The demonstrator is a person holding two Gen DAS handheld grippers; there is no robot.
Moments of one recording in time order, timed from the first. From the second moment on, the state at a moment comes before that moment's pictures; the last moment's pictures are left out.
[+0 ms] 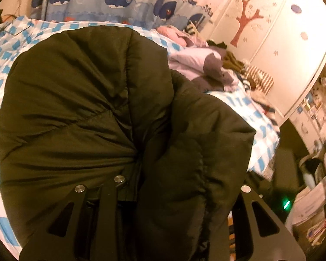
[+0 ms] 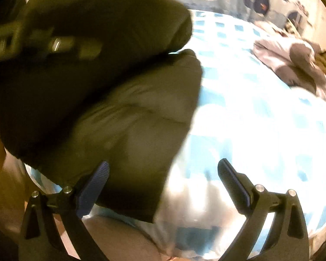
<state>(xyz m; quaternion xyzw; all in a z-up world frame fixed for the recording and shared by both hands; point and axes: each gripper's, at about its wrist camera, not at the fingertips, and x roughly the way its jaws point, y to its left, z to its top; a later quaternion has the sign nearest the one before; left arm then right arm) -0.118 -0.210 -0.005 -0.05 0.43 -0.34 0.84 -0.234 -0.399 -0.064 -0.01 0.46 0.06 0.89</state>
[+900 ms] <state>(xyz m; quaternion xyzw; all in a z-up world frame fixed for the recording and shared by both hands) -0.177 -0.202 0.004 0.02 0.47 -0.42 0.78 -0.095 -0.396 -0.048 0.05 0.47 0.16 0.87</state>
